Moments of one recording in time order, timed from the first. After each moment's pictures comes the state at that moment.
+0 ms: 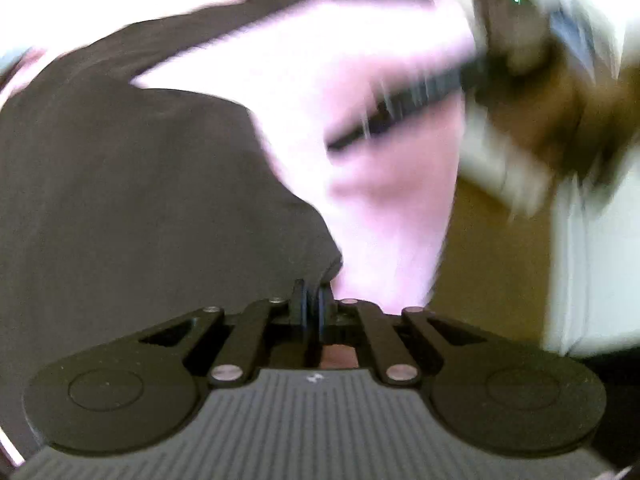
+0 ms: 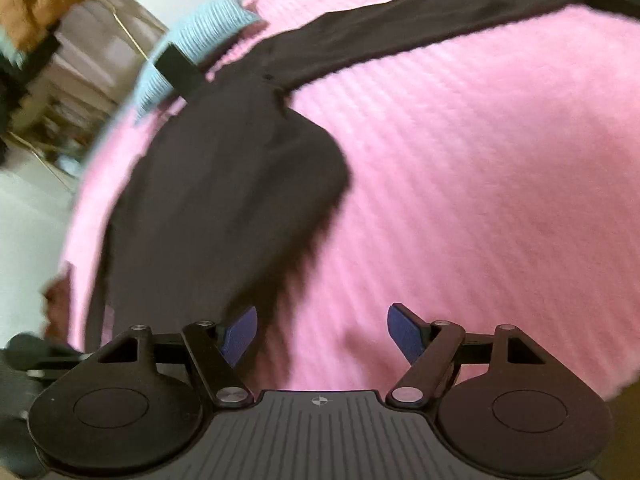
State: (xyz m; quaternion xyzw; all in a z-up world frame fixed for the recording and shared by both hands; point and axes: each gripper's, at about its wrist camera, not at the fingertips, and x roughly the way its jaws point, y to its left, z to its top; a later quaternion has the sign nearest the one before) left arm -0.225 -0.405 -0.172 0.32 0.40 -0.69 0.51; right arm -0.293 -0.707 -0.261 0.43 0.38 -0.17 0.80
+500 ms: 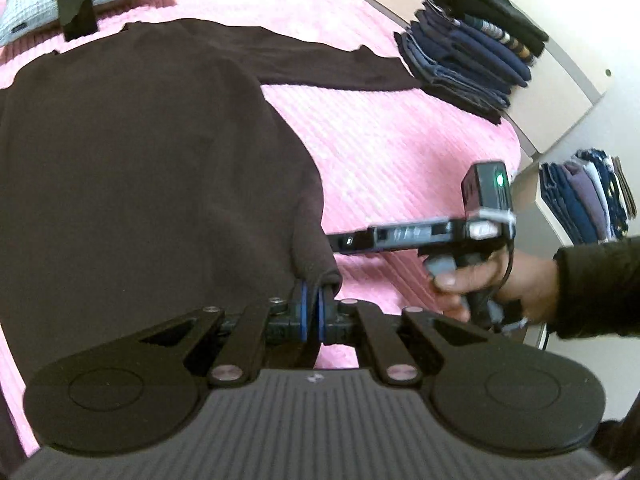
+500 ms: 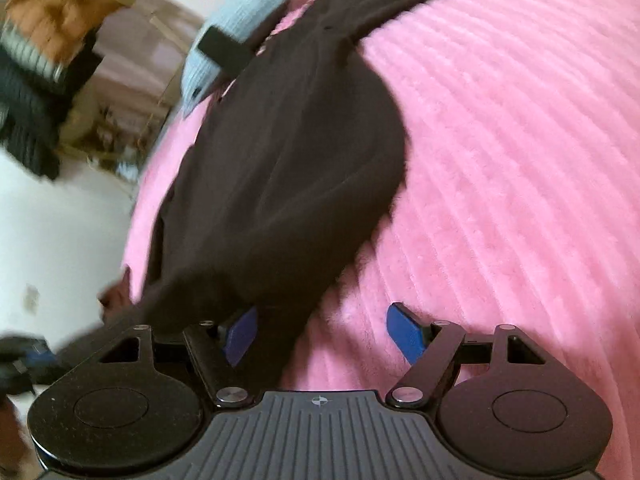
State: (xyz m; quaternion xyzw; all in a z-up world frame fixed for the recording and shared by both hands) left arm -0.157 -0.361 -0.143 0.22 0.47 -0.63 0.58; right arm -0.235 -0.675 -0.313 0.47 0.34 -0.09 0.81
